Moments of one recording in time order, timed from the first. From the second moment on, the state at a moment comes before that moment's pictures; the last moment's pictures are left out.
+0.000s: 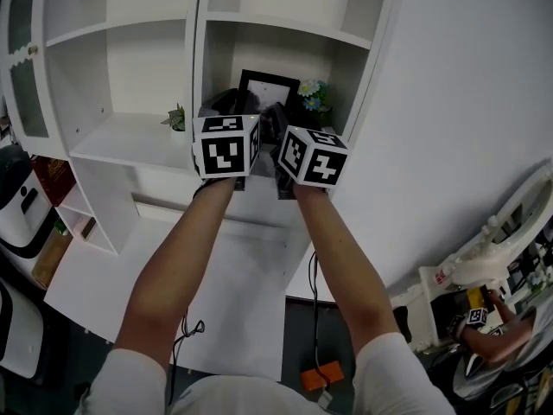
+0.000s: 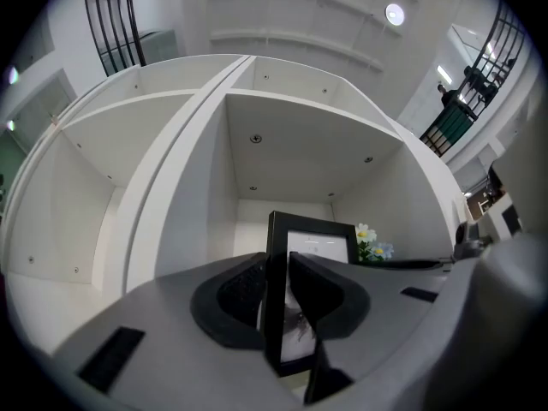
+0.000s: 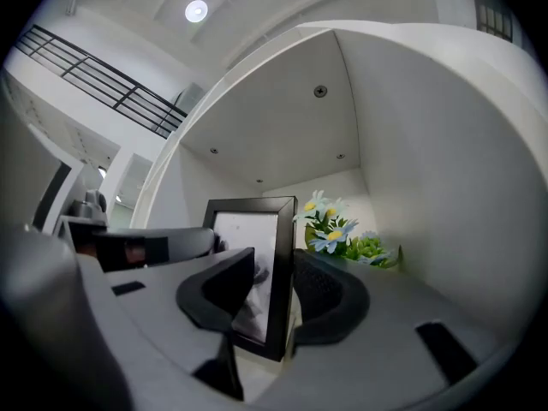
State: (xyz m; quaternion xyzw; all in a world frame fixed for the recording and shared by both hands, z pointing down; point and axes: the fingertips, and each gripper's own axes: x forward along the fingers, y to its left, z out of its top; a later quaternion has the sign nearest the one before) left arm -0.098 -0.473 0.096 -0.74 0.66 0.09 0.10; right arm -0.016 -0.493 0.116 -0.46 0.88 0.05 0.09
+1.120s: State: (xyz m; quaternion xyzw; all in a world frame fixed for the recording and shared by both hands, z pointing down) left arm -0.104 -0.555 0.107 -0.73 0.67 0.10 0.06; right arm -0.023 -0.554 0.122 -0.52 0.85 0.08 -0.03
